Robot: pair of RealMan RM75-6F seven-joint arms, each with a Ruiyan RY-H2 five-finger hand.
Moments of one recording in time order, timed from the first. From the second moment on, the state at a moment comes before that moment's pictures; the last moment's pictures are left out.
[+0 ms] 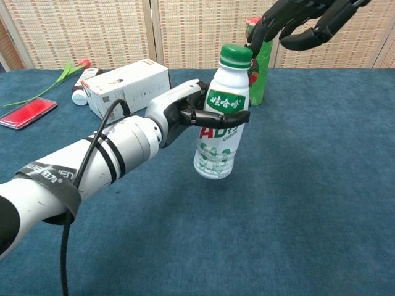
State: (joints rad) left arm -0.82 -1.90 -0.35 -1.36 1.25 0.90 -0.56; right arm 1.09 -0.68 0.19 -2.08 -0.79 0.42 -0.09
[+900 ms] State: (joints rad) left arm -0.86 -1.91 -0.34 -1.32 1.30 0.88 -0.63; right arm 1.05 -0.69 0.27 -2.04 -0.90 0.33 0.14
